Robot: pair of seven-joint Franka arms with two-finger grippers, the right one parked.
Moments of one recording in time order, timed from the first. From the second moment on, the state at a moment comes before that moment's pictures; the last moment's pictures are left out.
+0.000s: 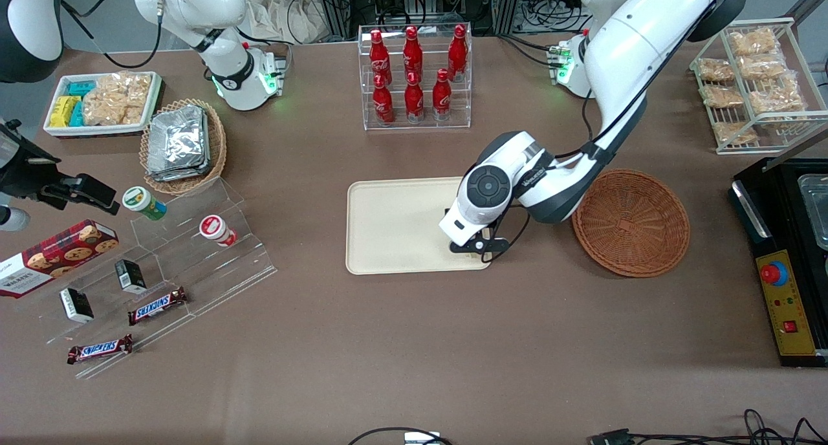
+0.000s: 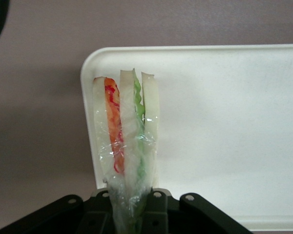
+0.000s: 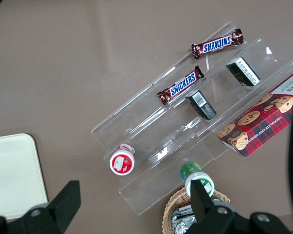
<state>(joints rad) -0.09 0.68 -0.66 -1.69 0.30 2.07 -0.85</state>
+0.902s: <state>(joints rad) -0.09 0.69 -0.66 -1.77 0.31 2.15 -0.89</state>
